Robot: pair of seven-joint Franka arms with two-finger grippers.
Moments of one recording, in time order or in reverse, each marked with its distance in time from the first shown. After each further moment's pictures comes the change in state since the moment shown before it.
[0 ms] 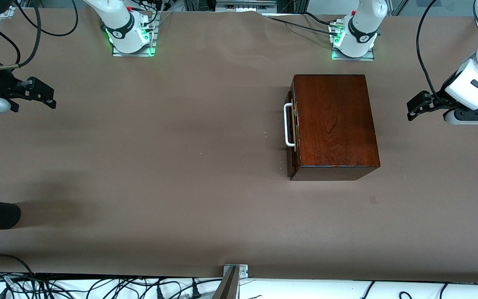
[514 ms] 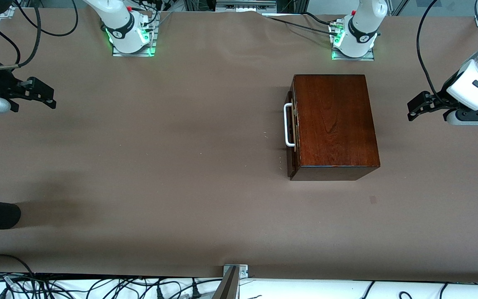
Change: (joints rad) left arm 0.003 0.001 0.002 0.000 -0.010 -0.020 -0.002; right arm 0.000 0.000 0.000 0.000 0.000 0.000 0.000
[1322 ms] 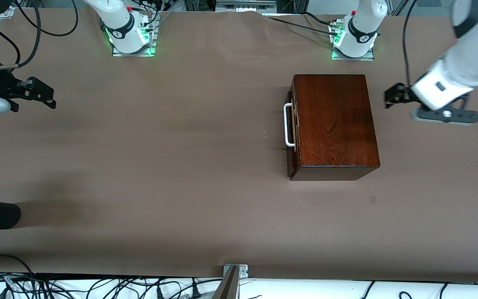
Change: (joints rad) left arm -0.085 0.063 -0.060 0.081 -0.013 -0.170 0.011; right arm 0.000 0.000 -0.001 0.000 0.000 0.000 0.000
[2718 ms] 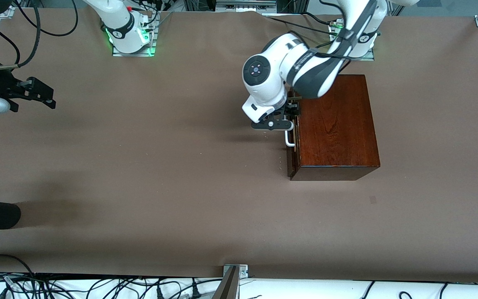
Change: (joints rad) left arm -0.486 0.413 -0.089 -0.022 0.183 0.265 -0.719; right arm 0.000 0.000 -0.001 0.000 0.000 0.000 0.000
